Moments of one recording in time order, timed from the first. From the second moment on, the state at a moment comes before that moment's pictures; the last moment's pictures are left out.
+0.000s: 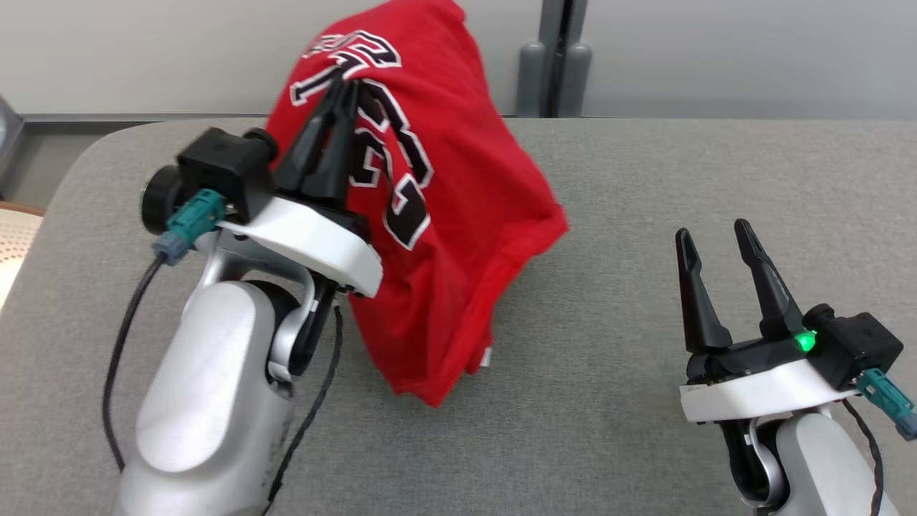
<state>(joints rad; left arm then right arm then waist) -0.57 0.09 -0.28 0.11 -0.31 -0.03 0.04 -0.24 -0.11 0.19 0.17 0.29 0.13 -0.26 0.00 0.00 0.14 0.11</state>
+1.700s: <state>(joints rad) -0.21 0.07 -0.34 0.23 -0.31 0.13 -0.26 -0.09 -0.13 0.16 0.15 0.25 0.13 -0.26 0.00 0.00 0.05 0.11</state>
